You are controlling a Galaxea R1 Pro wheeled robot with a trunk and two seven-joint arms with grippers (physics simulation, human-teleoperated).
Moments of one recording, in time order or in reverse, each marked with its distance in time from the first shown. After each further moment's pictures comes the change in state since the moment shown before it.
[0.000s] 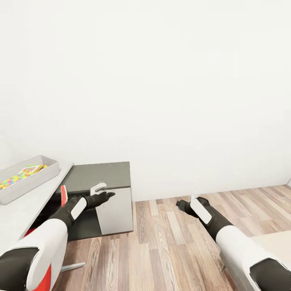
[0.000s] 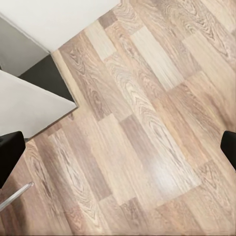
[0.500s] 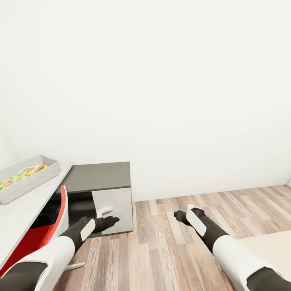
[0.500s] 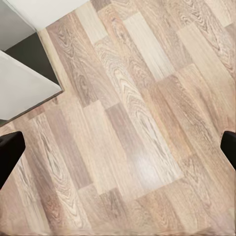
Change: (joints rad) left arm 0.096 -0.071 -0.091 0.127 -0.003 -0.063 0.131; right arm 0.059 0.035 0.032 0.045 0.100 -0.040 0.038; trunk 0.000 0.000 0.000
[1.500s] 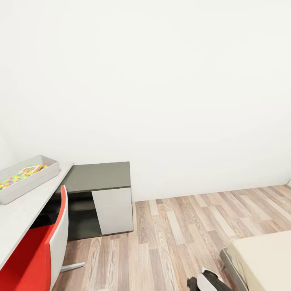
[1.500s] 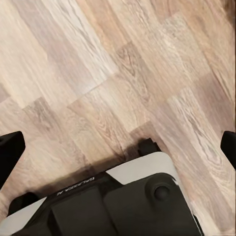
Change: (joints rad) left arm 0.415 -0.051 -0.185 0.107 0.001 -0.180 0.119; right arm 0.313 0.001 0.001 0.180 0.001 -0.104 0.000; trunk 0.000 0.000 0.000
